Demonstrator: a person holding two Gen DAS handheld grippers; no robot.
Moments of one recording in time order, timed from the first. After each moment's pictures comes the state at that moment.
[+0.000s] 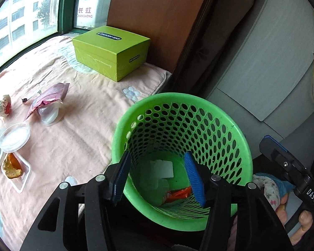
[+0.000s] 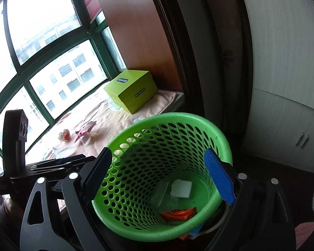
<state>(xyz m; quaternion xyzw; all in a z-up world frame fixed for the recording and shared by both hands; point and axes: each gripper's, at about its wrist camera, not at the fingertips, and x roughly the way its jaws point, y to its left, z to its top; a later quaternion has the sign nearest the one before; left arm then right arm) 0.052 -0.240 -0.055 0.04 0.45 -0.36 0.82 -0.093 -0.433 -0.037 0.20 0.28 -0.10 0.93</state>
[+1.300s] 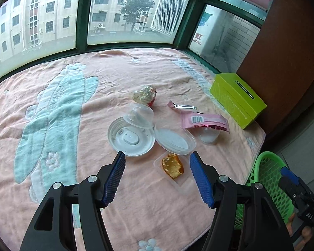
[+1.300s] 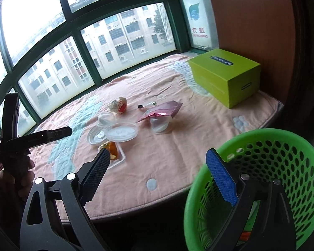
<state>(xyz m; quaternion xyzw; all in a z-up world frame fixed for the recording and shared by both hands) 0.130 0.021 -0.042 -0.09 0.42 -0.12 0.89 0.045 -0.268 -0.040 0.10 0.35 0.10 0.93</state>
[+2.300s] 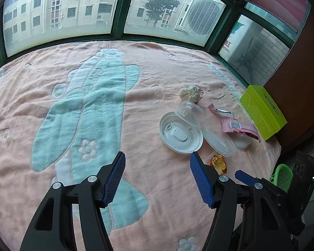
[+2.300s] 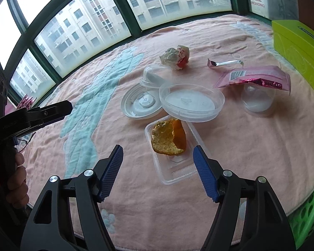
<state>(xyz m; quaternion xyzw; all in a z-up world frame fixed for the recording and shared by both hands) 0.133 0.097 -0.069 -0.13 0.44 -0.06 0.89 0.134 -0.146 -0.115 0.08 0.45 0.22 0.86</state>
